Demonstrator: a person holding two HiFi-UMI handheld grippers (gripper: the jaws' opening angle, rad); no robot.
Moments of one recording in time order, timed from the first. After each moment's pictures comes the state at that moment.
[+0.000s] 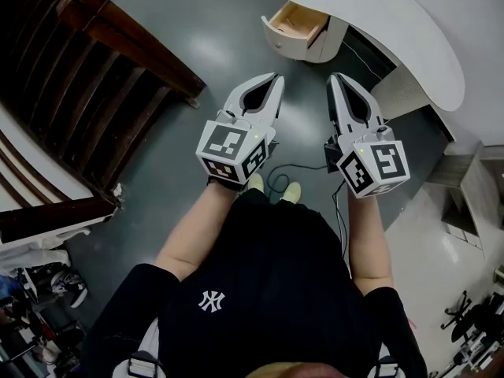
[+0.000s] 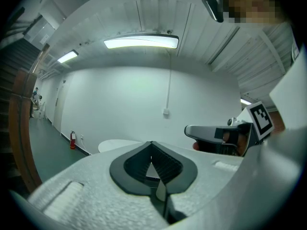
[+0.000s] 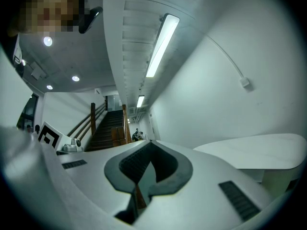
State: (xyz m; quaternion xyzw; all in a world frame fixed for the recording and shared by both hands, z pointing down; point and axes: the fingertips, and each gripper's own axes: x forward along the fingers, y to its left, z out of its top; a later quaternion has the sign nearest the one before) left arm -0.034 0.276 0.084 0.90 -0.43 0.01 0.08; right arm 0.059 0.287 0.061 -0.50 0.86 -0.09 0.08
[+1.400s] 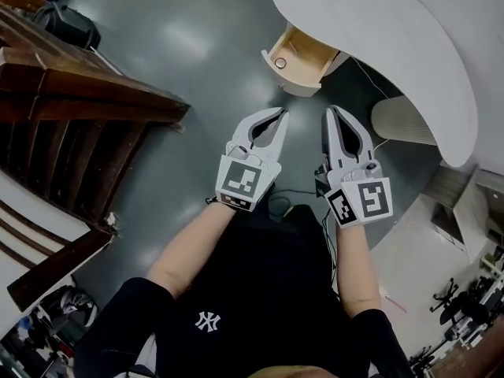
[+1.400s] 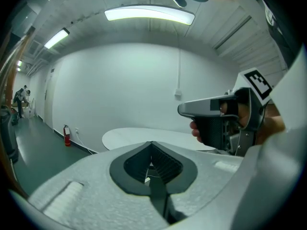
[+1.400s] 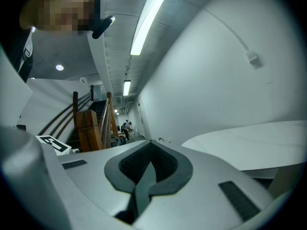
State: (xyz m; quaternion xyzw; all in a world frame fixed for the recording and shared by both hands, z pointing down) left arm -0.080 -0.017 0.222 0.92 -0.38 0.09 0.08; right arm -0.010 -0.013 0.163 -0.55 0.83 -0.13 0.03
